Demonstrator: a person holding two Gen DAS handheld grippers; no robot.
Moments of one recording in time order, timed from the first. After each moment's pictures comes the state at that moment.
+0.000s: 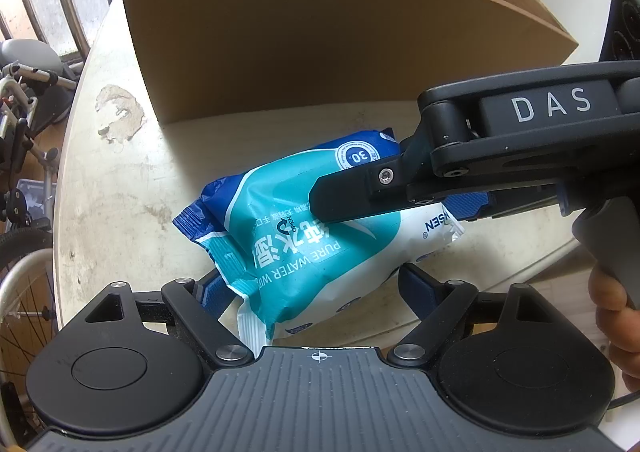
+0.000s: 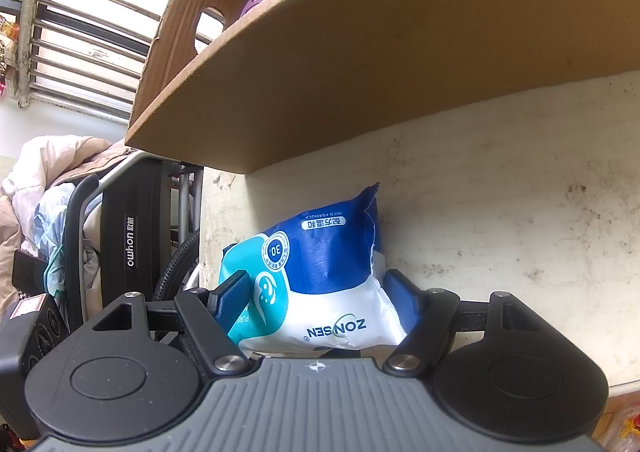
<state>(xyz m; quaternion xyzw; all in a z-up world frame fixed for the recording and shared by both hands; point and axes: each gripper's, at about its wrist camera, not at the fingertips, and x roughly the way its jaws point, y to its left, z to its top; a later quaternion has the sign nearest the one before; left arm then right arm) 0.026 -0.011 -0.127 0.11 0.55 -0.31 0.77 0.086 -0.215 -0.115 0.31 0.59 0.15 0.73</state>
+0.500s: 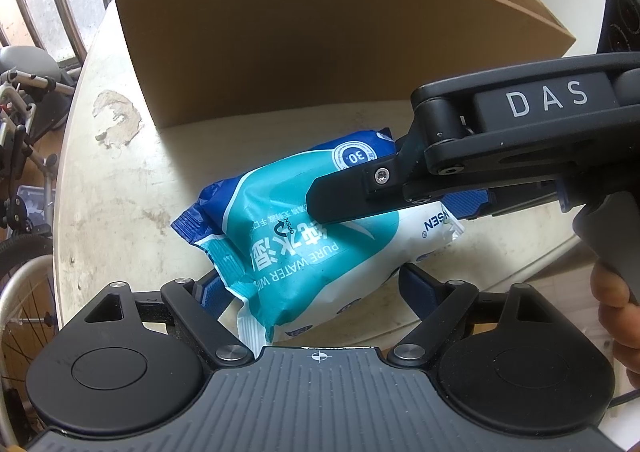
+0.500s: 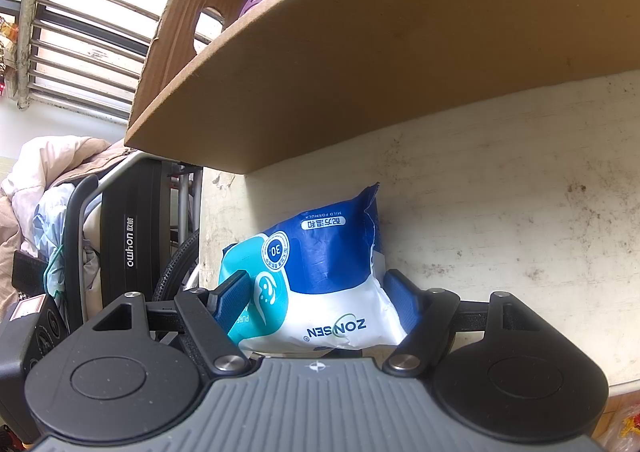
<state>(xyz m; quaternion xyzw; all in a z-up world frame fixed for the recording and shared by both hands) 0.034 -0.010 -0.127 0.11 0.54 -0.31 0.77 0.085 -0.215 -0.115 0.31 0.59 0.15 0.73</state>
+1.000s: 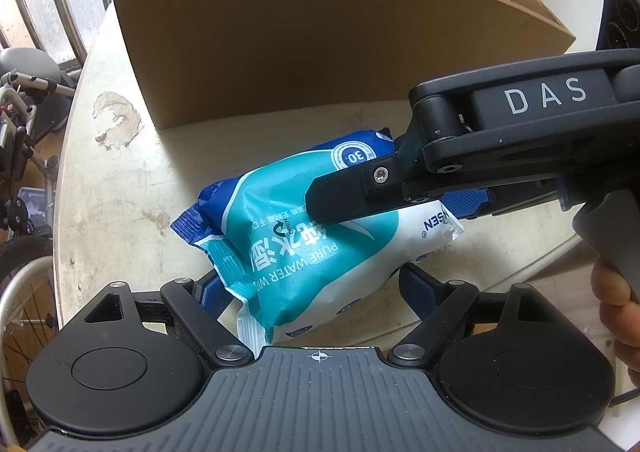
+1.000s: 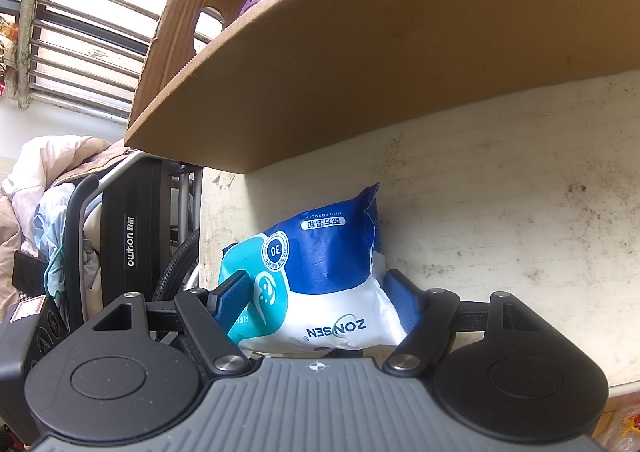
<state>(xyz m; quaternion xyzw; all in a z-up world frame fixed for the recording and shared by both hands) 0.022 0.004 -0.127 0.12 0.54 -0.32 0.77 0.085 -0.214 -0.115 0.31 0.59 0.15 0.73</state>
